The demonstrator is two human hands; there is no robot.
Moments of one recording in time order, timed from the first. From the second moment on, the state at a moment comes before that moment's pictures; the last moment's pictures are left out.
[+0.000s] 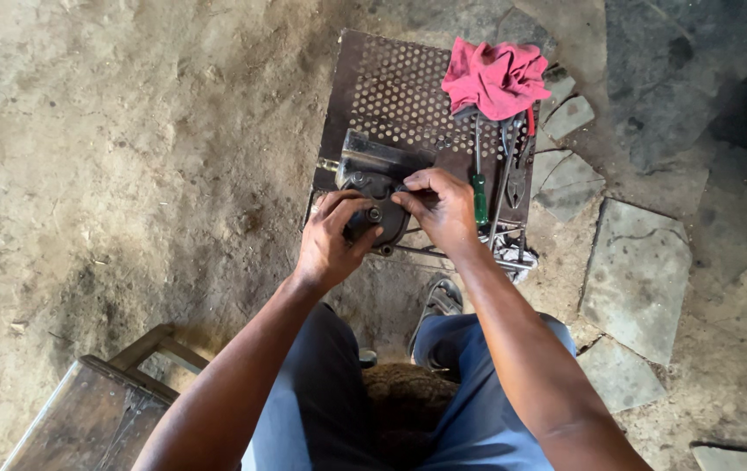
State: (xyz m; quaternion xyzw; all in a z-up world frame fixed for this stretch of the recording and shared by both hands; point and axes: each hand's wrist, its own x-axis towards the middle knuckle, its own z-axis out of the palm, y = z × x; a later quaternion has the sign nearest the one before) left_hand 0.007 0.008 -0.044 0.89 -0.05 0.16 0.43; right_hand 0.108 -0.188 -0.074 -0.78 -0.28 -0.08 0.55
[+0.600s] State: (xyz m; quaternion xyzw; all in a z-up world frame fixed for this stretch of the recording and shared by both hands) left_hand 0.007 0.007 -0.044 0.89 -0.05 0.17 0.42; right_hand 0.109 -0.187 -0.078 -0.77 -0.26 -0.07 0.58
